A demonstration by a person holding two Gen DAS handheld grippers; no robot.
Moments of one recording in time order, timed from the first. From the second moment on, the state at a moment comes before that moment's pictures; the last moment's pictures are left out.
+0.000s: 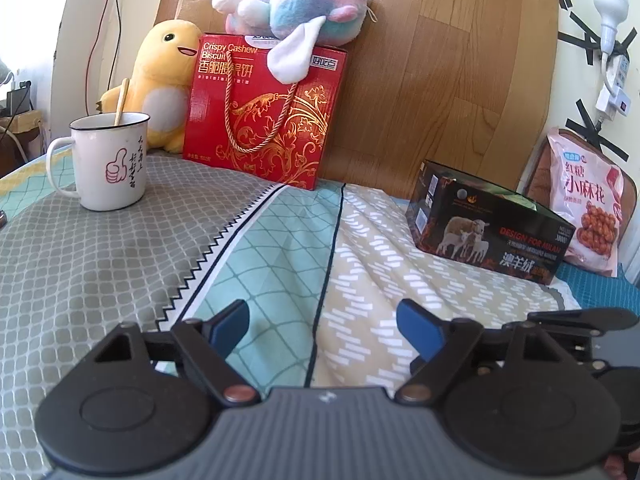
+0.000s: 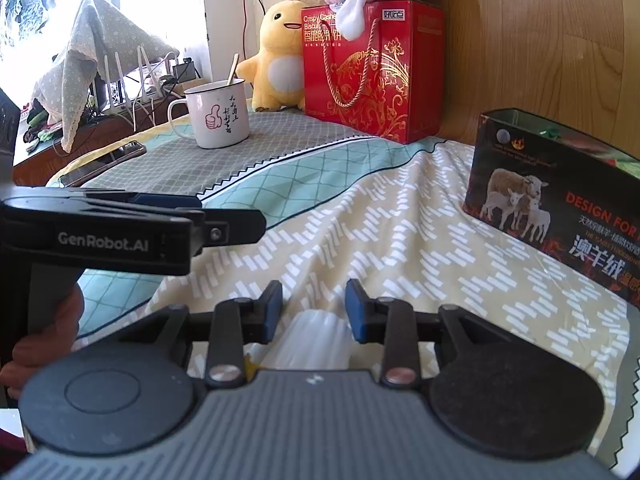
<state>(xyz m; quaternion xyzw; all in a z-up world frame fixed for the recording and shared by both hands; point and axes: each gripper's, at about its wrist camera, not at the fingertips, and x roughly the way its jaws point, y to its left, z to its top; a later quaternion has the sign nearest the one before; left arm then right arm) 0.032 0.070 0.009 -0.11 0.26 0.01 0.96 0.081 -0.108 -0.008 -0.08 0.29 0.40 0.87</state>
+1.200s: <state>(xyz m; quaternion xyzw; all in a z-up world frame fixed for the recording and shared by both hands) 0.026 0.024 0.017 -0.10 0.31 -0.21 0.92 0.036 -0.153 -0.011 -0.04 0.29 0.33 0.90</state>
